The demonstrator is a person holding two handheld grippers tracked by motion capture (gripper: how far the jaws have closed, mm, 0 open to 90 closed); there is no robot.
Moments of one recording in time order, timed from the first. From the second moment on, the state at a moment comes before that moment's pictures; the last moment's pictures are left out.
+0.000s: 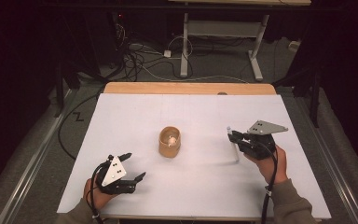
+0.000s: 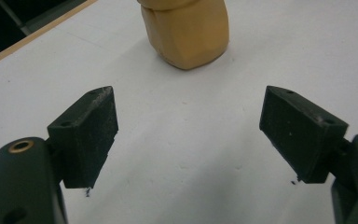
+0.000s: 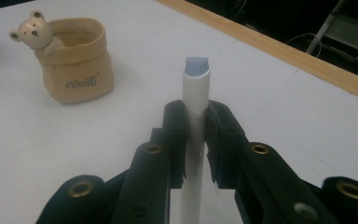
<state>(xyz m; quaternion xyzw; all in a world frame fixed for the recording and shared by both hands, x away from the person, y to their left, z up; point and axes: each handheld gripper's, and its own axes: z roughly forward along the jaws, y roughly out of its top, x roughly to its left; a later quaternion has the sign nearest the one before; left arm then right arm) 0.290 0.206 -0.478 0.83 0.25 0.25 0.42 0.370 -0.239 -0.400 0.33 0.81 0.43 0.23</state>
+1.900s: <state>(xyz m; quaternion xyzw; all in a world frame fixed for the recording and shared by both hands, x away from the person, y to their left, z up) 0.291 0.208 -0.479 0.84 0.25 0.25 0.42 0.383 -0.111 -0.359 0.22 0.74 0.58 0.24</state>
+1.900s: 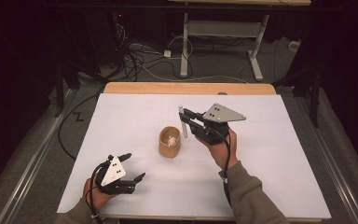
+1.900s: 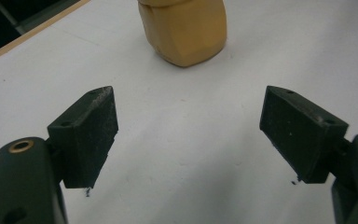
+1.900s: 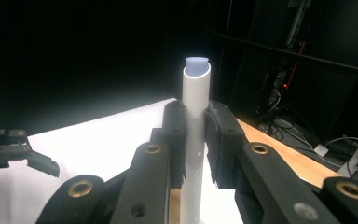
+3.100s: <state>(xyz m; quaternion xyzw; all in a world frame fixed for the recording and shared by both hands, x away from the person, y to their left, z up) 0.291 0.209 -0.480 0.84 0.24 0.25 0.42 0.406 -0.079 -0.389 0.23 0.75 0.58 0.22</state>
